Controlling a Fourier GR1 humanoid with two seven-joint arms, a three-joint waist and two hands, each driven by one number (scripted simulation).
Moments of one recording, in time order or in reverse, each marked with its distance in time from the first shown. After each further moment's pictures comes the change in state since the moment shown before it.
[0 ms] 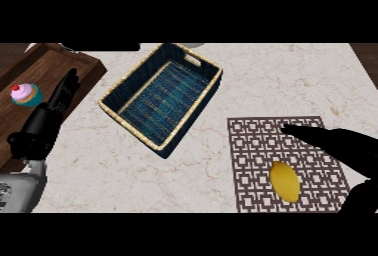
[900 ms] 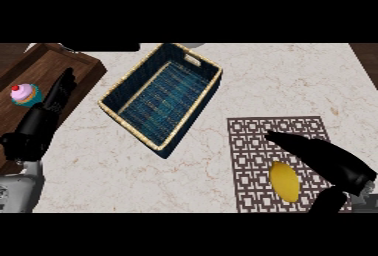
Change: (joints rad) left arm 0.009 -0.064 0.088 -0.042 -0.075 -0.086 0.033; right arm 0.092 0.203 0.013 0.070 0.347 -0.074 -0.204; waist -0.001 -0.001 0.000
